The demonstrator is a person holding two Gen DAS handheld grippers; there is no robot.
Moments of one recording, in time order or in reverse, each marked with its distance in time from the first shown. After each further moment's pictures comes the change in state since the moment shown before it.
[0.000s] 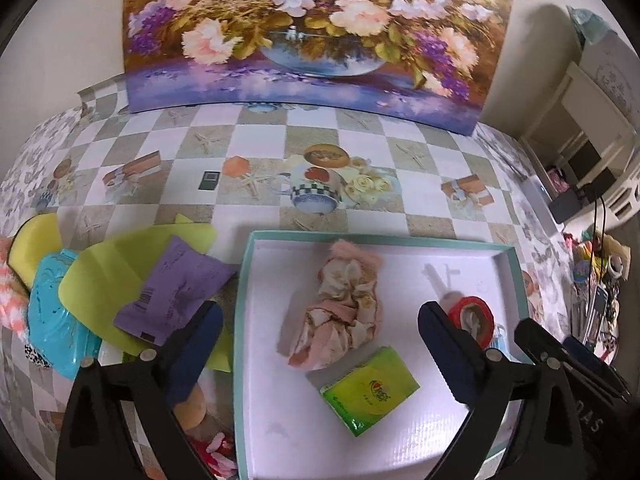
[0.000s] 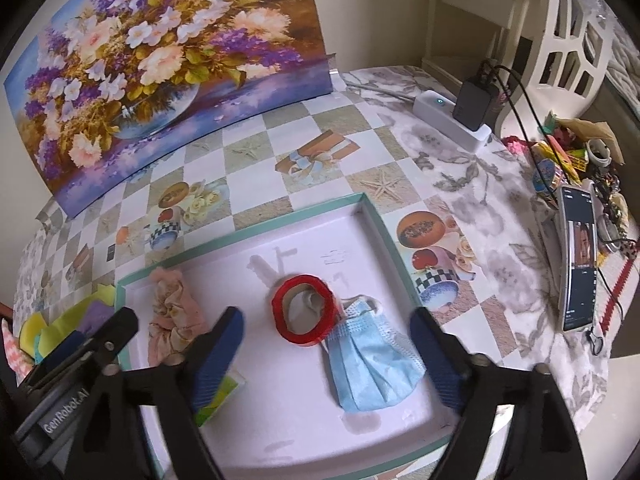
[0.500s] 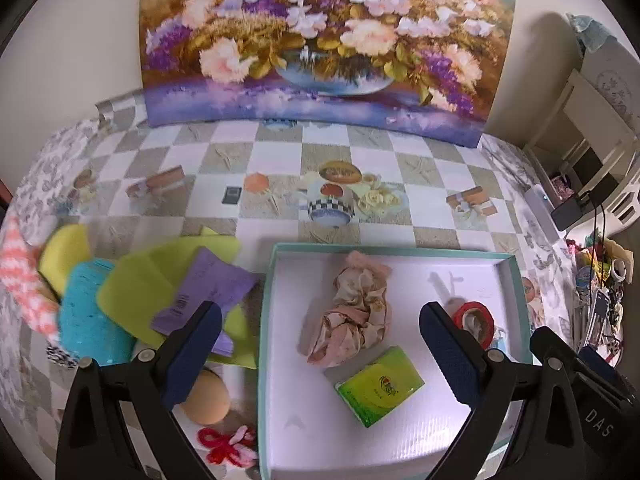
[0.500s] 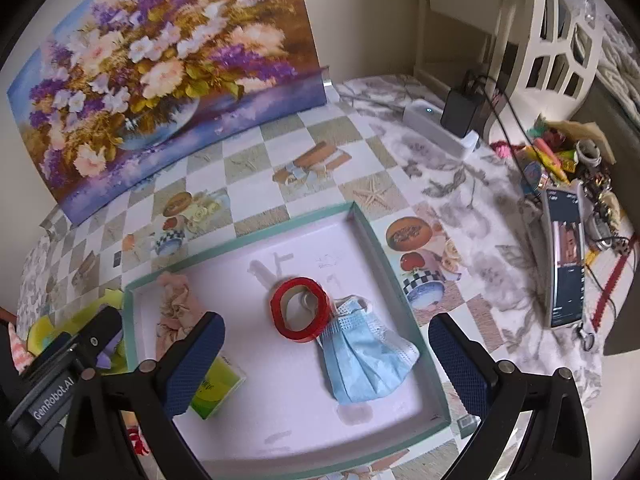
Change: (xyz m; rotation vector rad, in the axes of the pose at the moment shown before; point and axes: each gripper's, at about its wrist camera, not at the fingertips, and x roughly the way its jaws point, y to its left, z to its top) left arm -0.030 0.004 0.004 0.011 -0.038 0.047; right arm -0.024 -0.005 -0.001 0.011 -0.030 0.002
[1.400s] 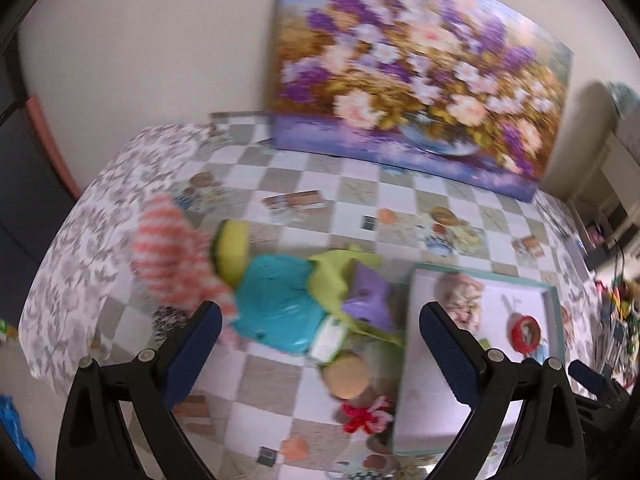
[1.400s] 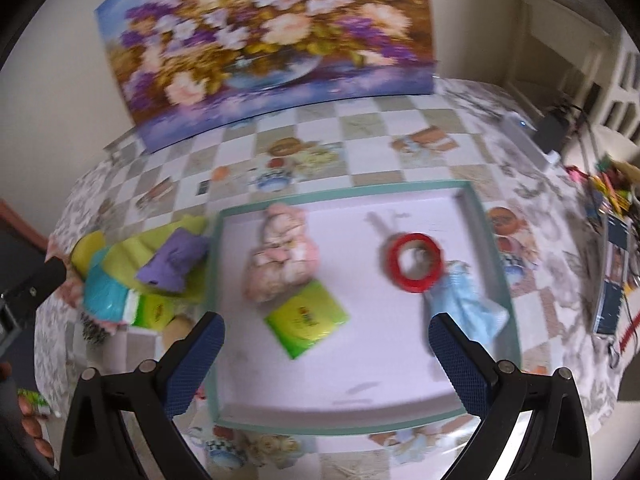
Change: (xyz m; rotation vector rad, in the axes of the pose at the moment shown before) left arm -0.084 0.119 -0.028 -0.154 -0.130 0.171; right arm -0.018 0.082 -0.047 -0.228 0.060 0.175
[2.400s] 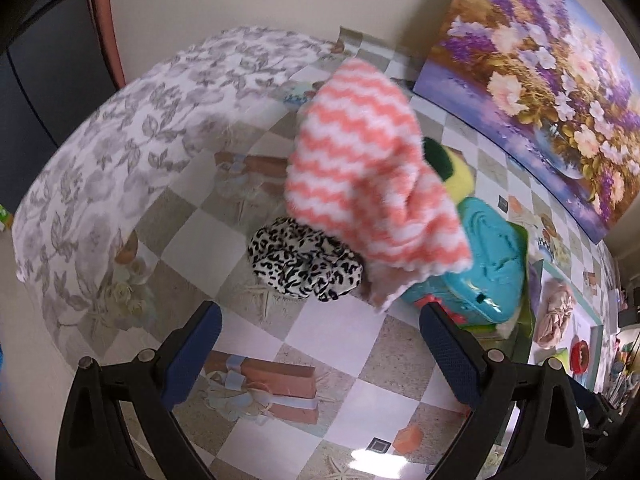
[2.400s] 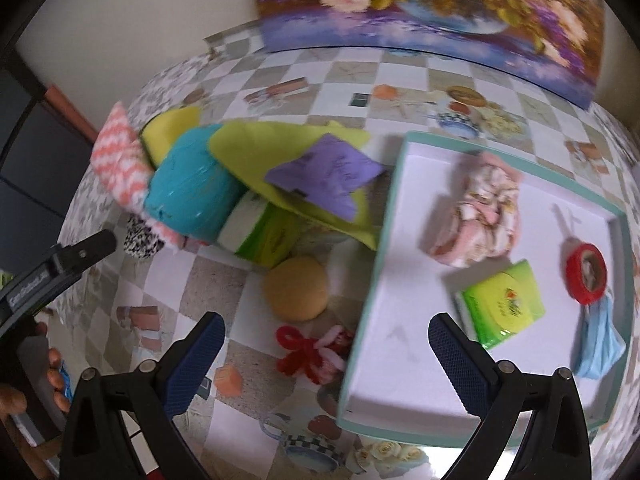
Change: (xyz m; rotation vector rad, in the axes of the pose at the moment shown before) left arm 0.066 0.142 -0.054 -0.297 0.167 0.045; right arm 0.062 0.128 -0.036 -0.310 0.155 0.179
